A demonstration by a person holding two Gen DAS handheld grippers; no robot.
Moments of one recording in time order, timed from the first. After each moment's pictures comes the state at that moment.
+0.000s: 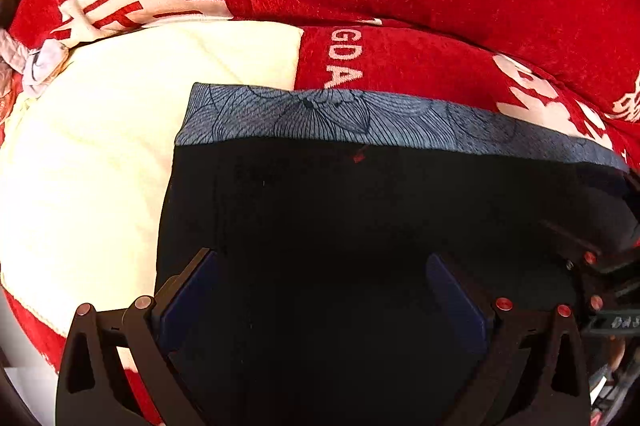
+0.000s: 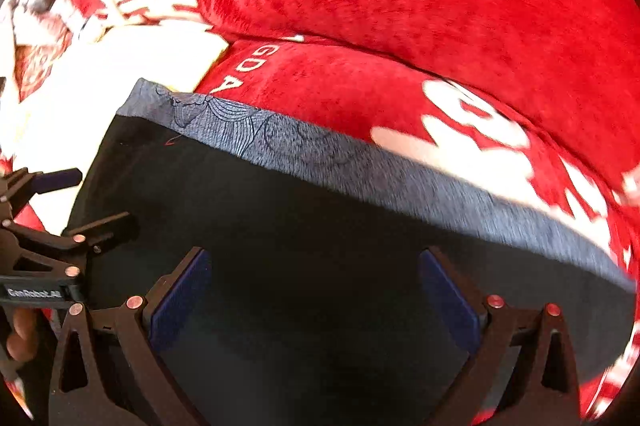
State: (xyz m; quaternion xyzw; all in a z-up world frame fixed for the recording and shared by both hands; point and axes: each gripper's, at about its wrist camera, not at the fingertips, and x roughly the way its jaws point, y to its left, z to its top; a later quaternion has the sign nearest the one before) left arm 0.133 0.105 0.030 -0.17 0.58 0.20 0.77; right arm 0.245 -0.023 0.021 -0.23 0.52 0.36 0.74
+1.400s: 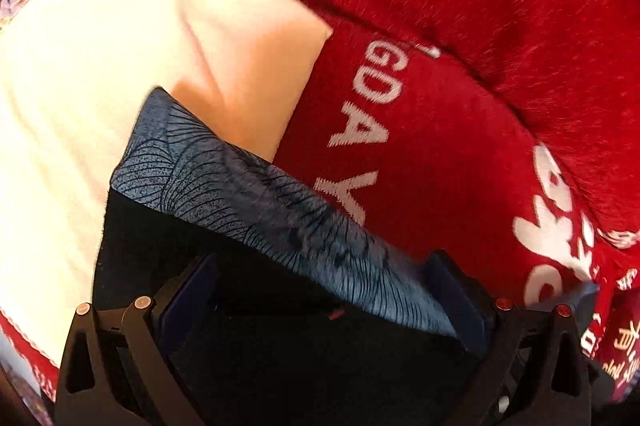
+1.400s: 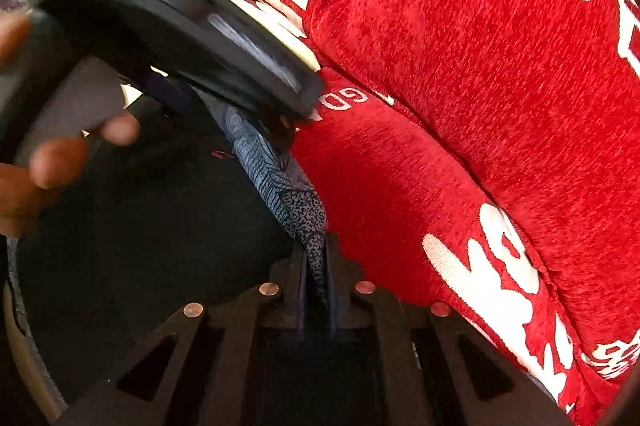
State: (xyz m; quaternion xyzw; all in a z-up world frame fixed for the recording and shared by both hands) left arm 0.205 0.162 -0.003 -0.34 0.60 0.24 0.68; right arm 0.201 0.016 0.022 -0.36 0.38 0.46 0.71
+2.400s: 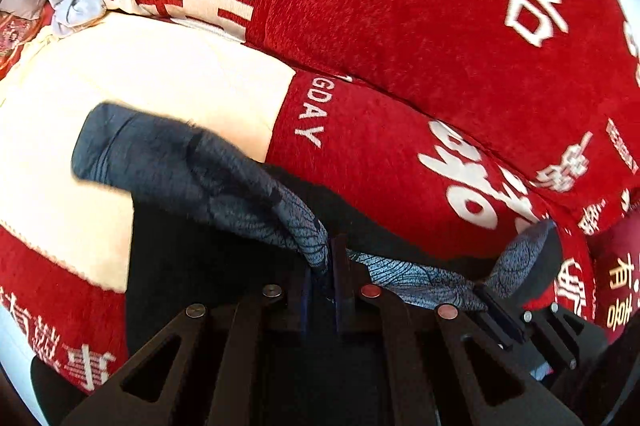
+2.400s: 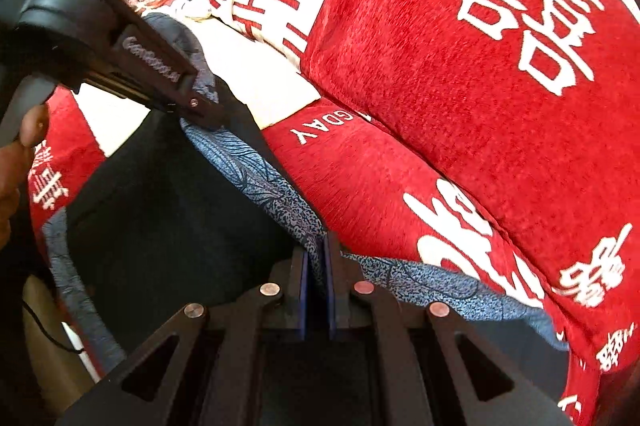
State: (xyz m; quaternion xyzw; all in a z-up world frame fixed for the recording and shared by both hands) left arm 0.063 0.079 0.110 -0.30 0.47 0.18 0.81; right arm 0.094 -0.045 0.082 -0.33 0.33 0.41 0.79
